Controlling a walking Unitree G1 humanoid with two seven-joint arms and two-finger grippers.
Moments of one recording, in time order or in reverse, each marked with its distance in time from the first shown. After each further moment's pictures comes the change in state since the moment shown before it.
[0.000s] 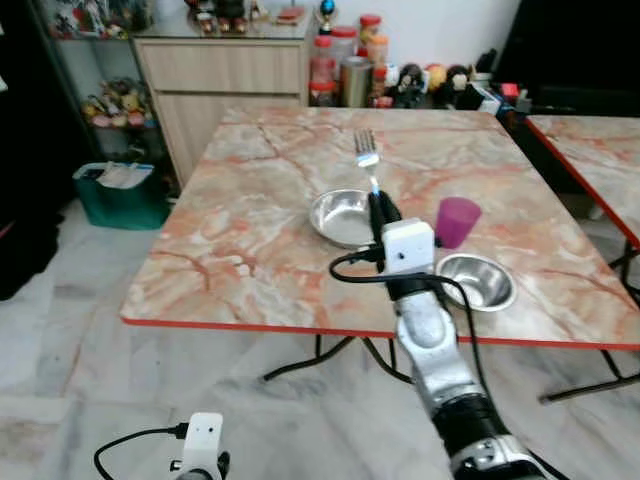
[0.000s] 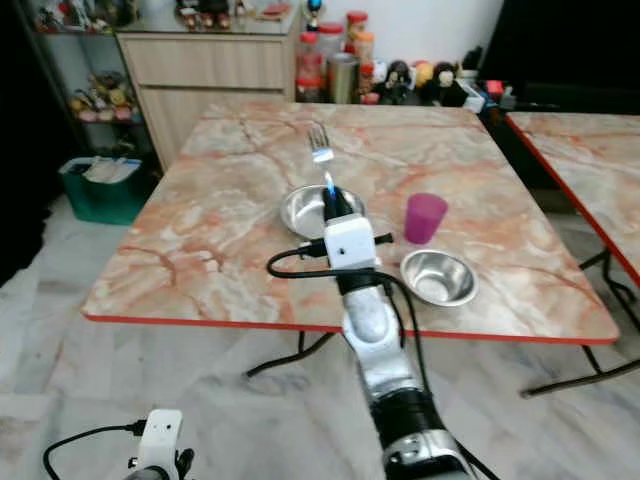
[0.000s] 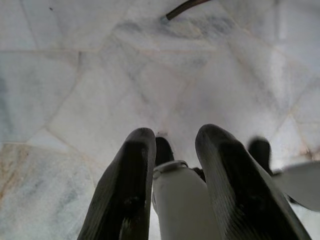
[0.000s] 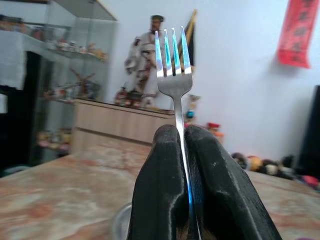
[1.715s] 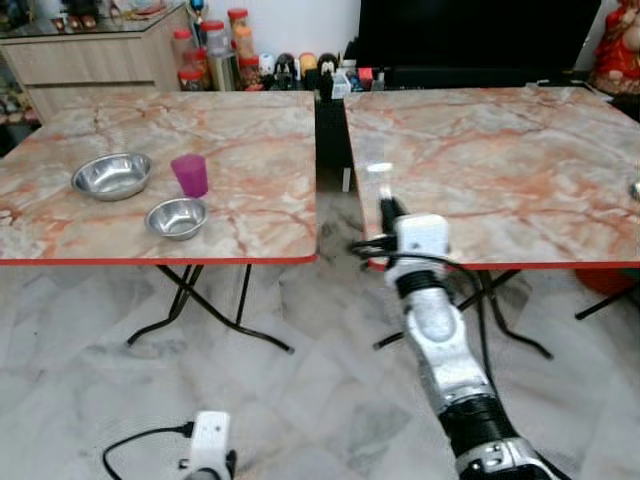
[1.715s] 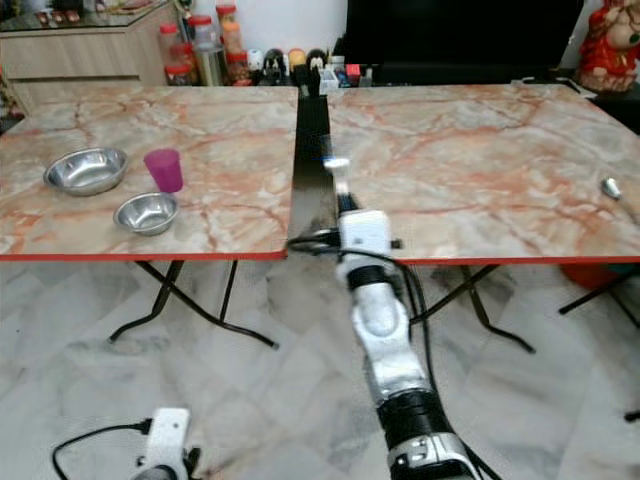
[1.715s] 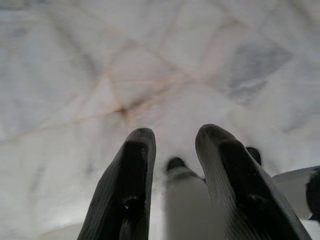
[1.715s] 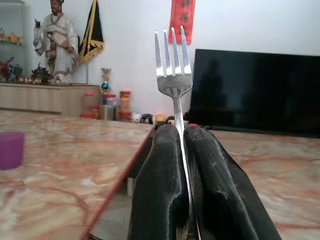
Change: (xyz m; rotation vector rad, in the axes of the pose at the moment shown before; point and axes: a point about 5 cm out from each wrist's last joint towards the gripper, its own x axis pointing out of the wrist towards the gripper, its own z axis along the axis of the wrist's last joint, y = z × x) left arm 0.001 -0.016 0.002 -0.016 -0.015 -0.026; right arm -0.002 -0.025 -0.009 0.083 0.126 -0.085
